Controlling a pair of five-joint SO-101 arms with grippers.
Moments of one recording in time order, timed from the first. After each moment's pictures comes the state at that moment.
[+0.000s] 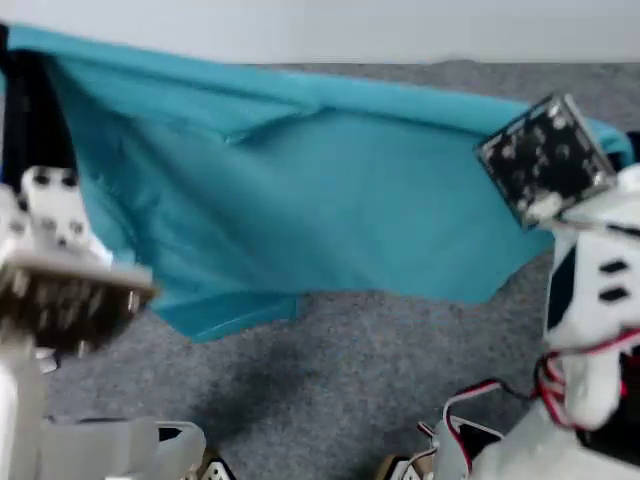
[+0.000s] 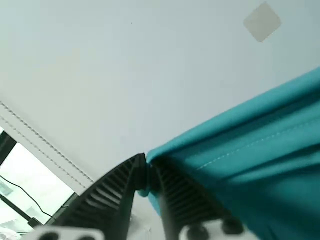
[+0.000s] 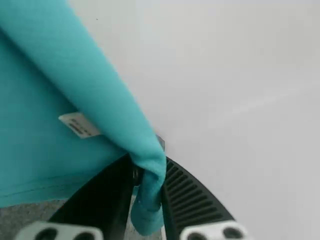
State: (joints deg) left arm -3.7 -16.6 -76.3 96.5 -38.8; right arm 16.9 -35.4 -32.2 90.4 55.3
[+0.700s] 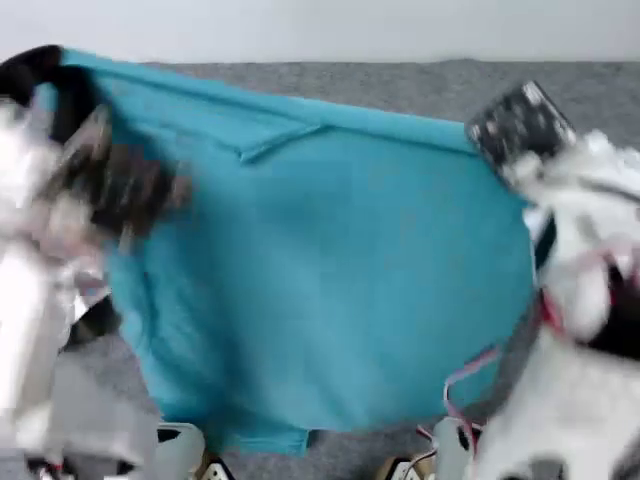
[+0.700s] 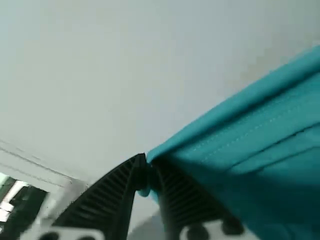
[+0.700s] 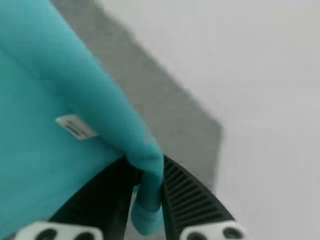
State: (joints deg) left arm -4.1 -13.2 -56.5 98.9 -42.4; right arm 13.5 -28.7 -13.6 85.6 55.3
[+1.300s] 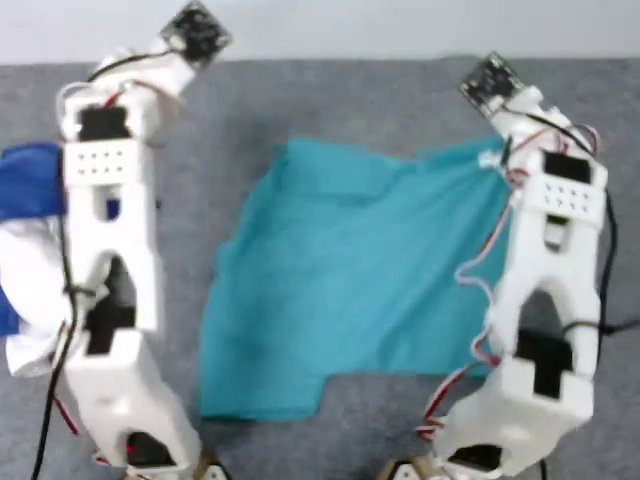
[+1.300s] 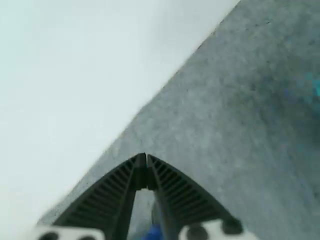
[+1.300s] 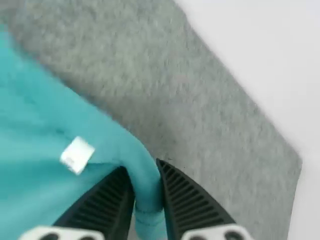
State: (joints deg) left arm -7.8 24.6 -28.6 53.0 -42.5; right arm 11.8 12.9 -3.4 37.3 55.2
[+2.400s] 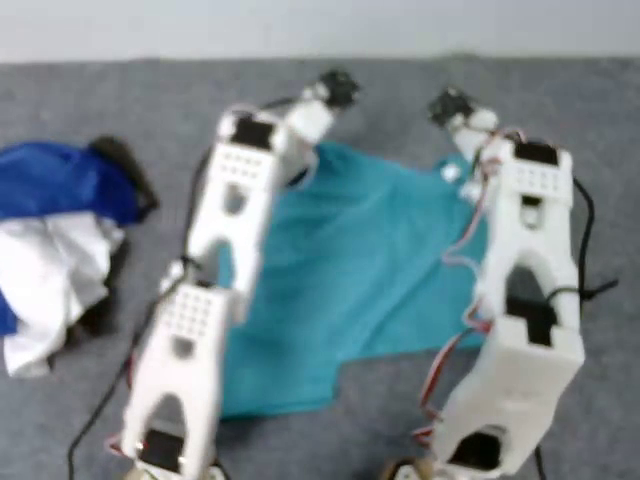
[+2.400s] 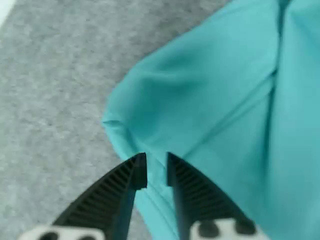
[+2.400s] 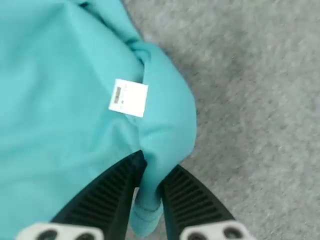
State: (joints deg) left arm 12.5 61.1 -68.4 84.8 -27.6; right arm 8.9 24.4 -12.2 59.9 55.2
